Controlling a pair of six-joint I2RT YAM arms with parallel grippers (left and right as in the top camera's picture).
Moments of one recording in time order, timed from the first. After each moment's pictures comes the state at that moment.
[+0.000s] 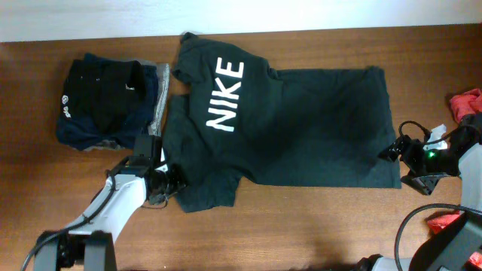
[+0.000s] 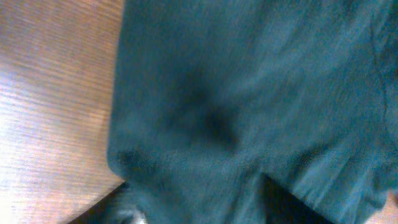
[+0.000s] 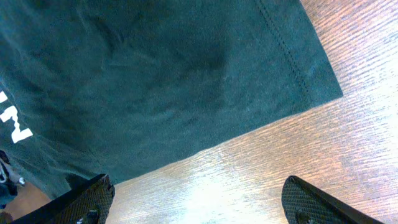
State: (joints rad) left arm -0.09 1.52 0.69 -0.52 0.21 -0.51; right arm -0.61 1.55 1.13 -1.11 -0.43 0.11
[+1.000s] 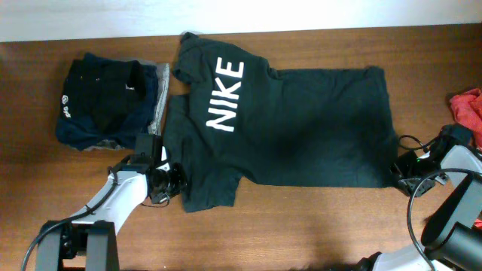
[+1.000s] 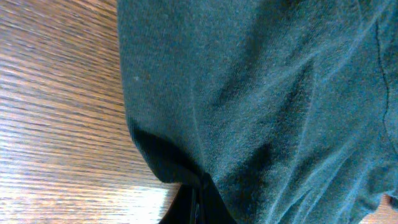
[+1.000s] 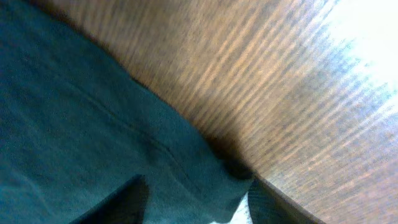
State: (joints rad) left arm -0.08 1.56 0.70 -0.50 0.25 -0.51; right arm -0.61 1.75 0.96 -0.74 -0.22 0.44
